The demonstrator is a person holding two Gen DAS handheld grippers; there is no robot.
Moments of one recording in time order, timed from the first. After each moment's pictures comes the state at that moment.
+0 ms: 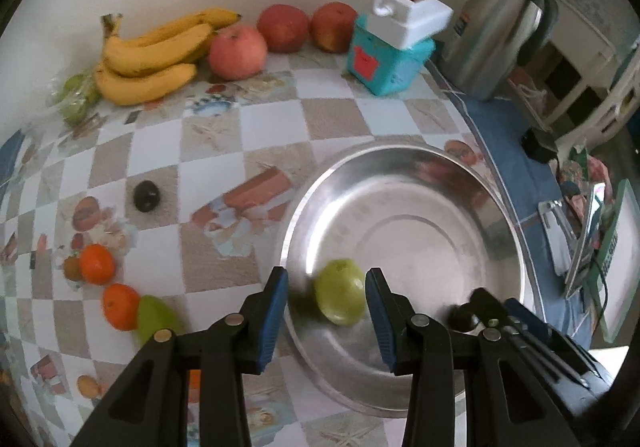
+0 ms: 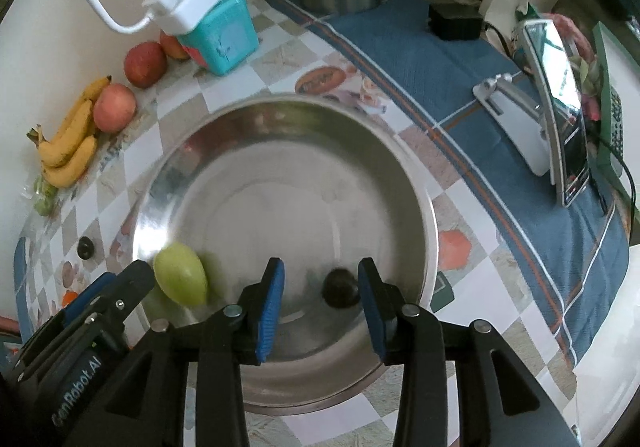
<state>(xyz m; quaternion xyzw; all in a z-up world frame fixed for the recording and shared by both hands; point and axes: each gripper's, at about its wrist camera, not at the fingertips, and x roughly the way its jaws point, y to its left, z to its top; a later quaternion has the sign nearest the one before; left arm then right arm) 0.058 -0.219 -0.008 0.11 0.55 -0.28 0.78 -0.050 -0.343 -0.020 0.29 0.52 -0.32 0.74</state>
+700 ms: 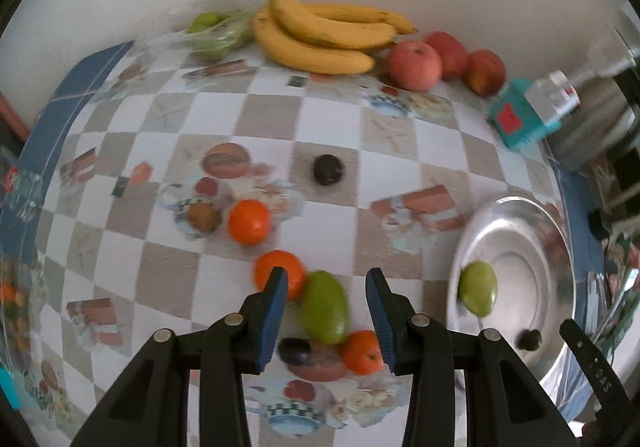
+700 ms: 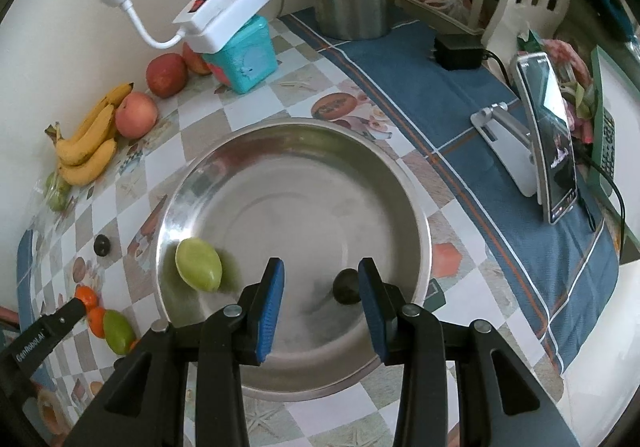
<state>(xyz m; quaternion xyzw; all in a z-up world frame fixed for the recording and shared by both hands) 0.106 -0.098 -0.004 0.02 0.58 -0.14 0.80 -0.051 -0.329 0.002 0.26 0.50 -0.32 0.76</state>
